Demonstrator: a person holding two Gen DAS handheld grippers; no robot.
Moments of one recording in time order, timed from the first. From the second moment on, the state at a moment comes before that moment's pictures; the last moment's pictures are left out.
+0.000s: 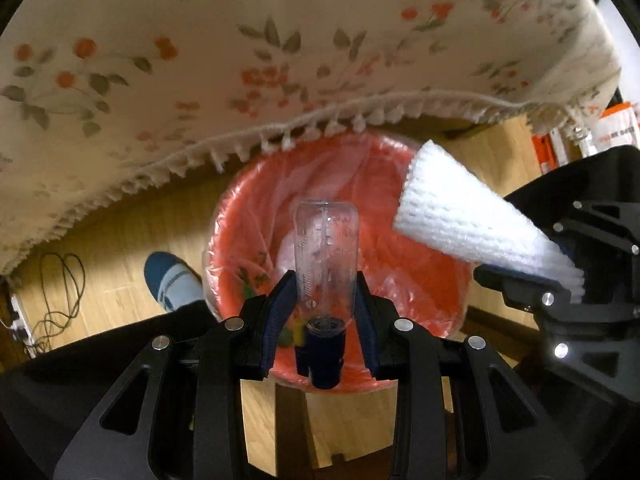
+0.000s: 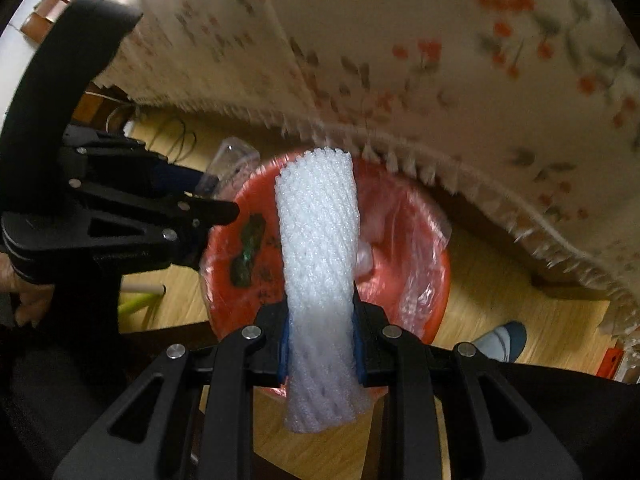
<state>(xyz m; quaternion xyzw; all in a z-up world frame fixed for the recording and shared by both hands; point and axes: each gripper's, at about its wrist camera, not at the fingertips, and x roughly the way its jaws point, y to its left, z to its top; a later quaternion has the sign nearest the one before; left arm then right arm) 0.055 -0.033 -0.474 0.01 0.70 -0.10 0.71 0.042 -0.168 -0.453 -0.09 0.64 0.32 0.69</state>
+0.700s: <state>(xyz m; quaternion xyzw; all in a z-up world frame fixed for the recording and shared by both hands) 0.064 -0.031 -0.486 0.00 0.71 -0.09 0.70 0.045 -0.154 -0.492 -0.11 0.68 0.33 0.65</state>
